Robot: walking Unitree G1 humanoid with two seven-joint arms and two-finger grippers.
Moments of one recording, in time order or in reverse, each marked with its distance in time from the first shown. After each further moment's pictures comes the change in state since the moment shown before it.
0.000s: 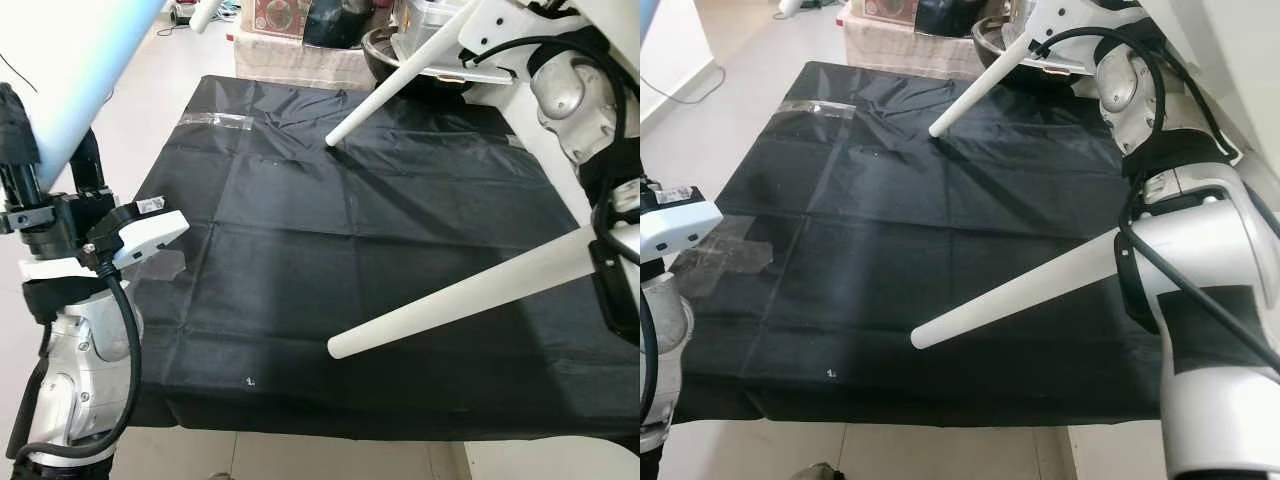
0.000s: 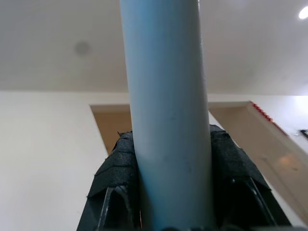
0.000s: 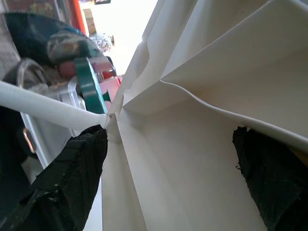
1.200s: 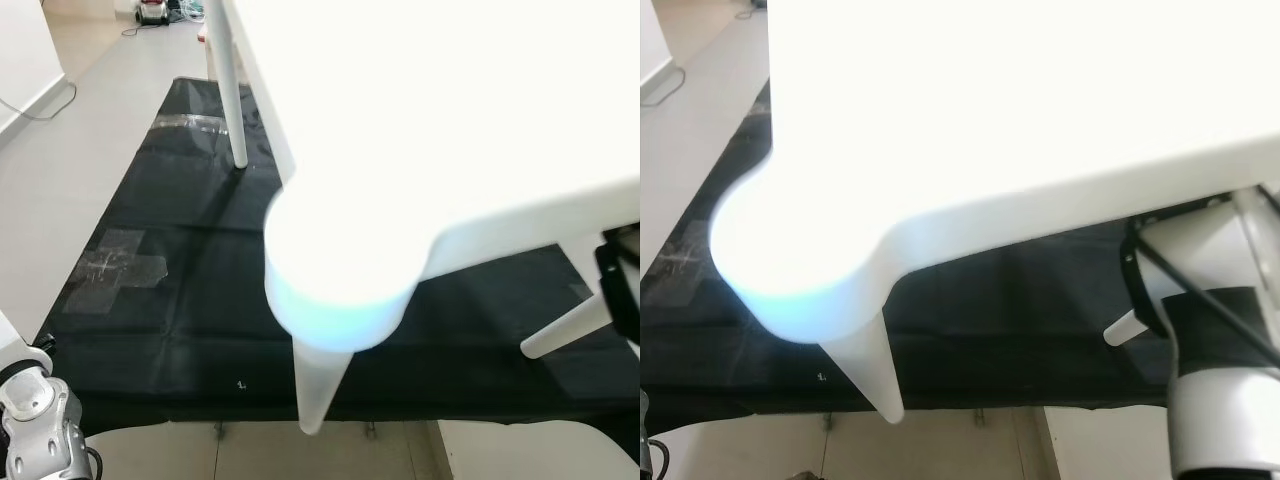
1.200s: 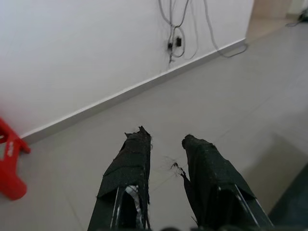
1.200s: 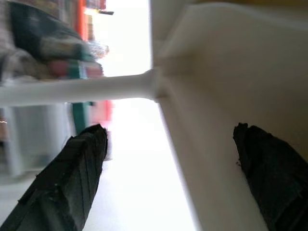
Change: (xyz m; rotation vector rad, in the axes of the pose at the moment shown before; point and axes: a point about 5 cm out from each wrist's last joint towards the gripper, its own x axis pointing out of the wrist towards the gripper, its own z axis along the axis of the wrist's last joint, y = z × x) left arm -0.106 0.008 -0.153 -0.336 1.173 0.050; right arm -0.008 0.020 0.002 -0.086 -0.108 0.058
